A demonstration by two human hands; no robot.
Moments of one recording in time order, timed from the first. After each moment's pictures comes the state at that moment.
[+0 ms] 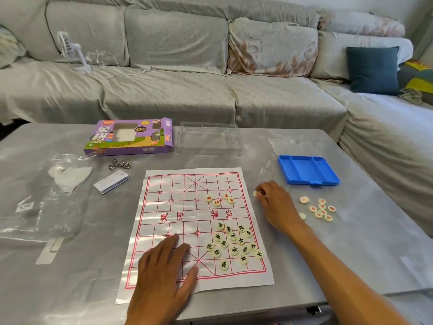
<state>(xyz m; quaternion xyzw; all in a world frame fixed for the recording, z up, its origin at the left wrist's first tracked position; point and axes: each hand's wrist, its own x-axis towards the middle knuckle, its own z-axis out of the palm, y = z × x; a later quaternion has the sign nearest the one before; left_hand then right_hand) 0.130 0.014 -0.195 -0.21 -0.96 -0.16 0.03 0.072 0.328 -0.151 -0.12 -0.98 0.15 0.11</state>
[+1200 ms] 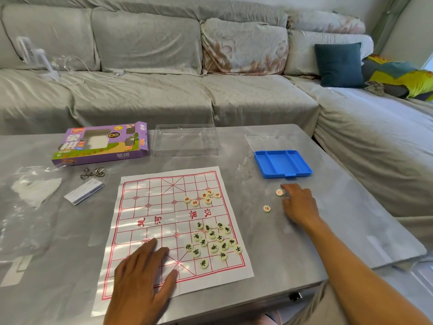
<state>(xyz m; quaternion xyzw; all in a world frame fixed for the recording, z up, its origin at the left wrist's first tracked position) 0.130 0.013 -0.196 -0.22 -0.96 -0.14 0.03 0.128 0.425 -0.155 -0.30 -0.94 0.13 0.06</state>
